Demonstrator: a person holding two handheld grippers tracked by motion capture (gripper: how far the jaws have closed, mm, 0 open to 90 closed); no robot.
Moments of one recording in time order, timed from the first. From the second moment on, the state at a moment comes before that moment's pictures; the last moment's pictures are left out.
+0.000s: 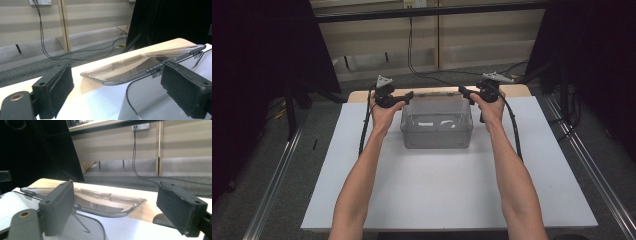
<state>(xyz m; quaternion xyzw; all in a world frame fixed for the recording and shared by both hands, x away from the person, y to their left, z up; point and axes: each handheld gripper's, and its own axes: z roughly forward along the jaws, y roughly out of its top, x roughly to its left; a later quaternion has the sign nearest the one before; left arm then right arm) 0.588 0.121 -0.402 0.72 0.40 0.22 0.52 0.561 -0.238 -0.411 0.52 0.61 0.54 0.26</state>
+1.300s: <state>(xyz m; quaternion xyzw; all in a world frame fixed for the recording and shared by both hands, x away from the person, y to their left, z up) 0.484 0.158 -0.403 0.69 0.37 0.24 0.57 0.458 -0.229 -0.397 0.44 0.62 0.55 0.33</state>
